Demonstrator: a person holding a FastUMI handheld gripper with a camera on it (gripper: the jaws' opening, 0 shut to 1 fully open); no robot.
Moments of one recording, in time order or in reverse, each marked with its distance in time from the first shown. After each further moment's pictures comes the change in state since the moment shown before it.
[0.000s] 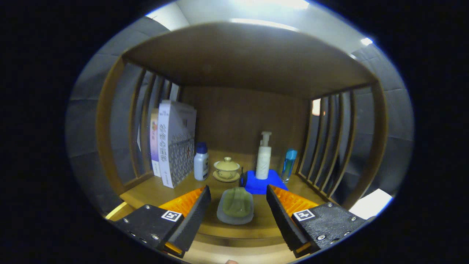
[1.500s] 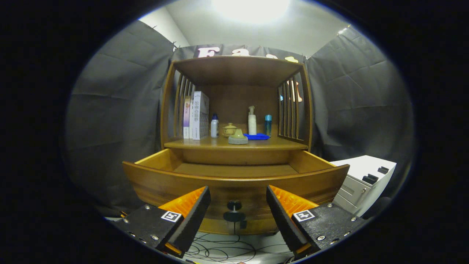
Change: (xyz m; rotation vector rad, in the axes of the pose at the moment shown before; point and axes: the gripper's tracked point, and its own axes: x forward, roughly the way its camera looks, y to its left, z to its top) arm -0.245 0.024 -0.181 0.074 0.056 -0.033
